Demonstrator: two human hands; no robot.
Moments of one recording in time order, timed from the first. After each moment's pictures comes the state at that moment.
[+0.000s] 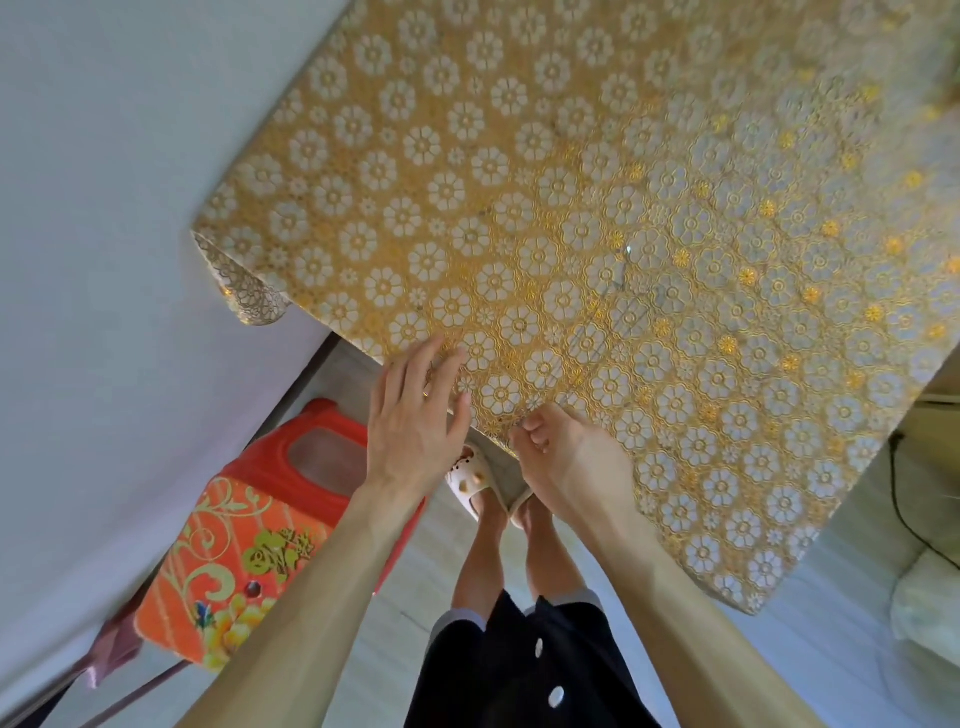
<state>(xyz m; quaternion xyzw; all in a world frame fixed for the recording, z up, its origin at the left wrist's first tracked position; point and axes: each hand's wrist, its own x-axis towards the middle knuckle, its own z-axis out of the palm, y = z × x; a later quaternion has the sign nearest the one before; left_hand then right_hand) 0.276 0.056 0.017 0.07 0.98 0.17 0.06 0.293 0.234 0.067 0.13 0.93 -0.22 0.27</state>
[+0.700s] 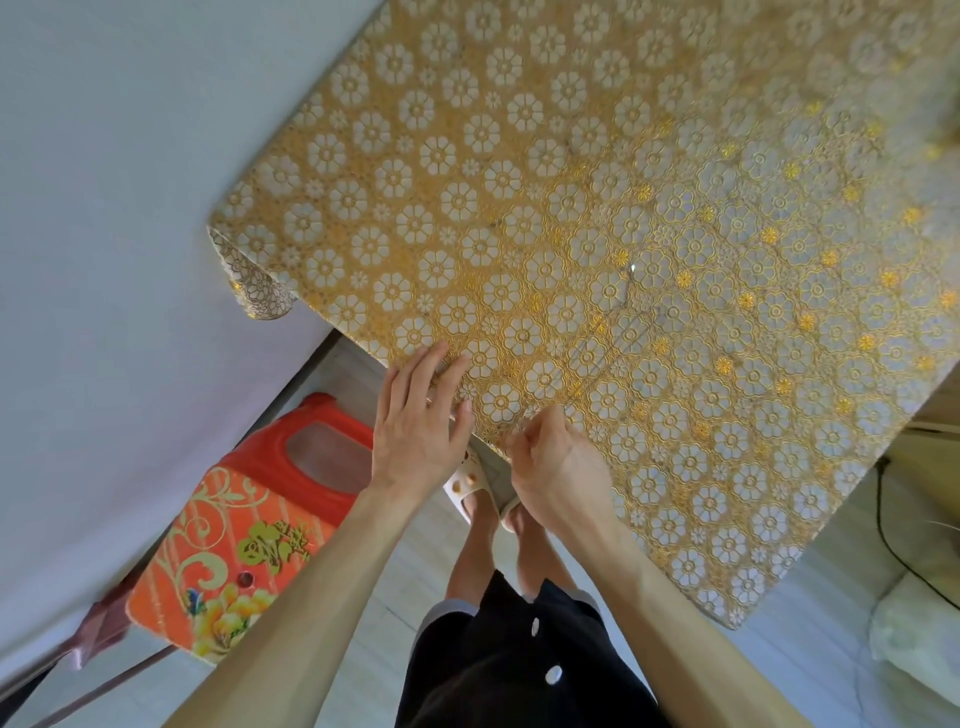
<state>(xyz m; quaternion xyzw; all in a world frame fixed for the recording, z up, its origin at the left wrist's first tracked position) 0.280 0.060 0.010 0.05 0.98 0.19 0.05 0.293 0.226 0.065 0.11 0.93 -0.22 0.27</state>
